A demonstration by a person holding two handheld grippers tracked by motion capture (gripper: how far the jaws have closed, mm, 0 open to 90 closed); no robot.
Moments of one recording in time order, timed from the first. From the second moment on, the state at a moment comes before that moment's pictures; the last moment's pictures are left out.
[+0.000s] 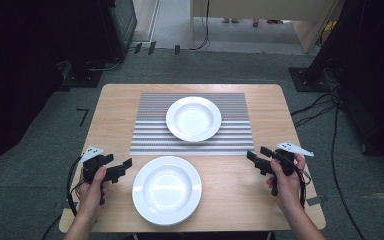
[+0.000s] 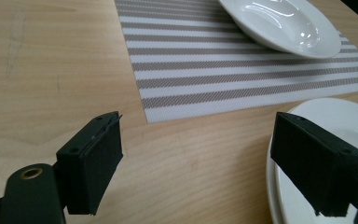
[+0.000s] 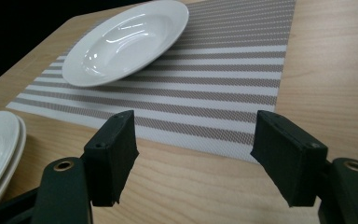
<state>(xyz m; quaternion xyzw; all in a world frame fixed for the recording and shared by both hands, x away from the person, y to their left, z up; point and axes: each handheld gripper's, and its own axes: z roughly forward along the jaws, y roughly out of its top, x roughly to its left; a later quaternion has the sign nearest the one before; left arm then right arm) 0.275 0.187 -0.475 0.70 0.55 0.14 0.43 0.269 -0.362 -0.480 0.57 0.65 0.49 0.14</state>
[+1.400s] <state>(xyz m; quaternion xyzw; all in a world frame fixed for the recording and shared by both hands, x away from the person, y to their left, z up) 0.210 0.269 -0.513 0.67 0.62 0.20 0.37 0.181 -0.459 -0.523 0.63 0.63 0.42 0.19</state>
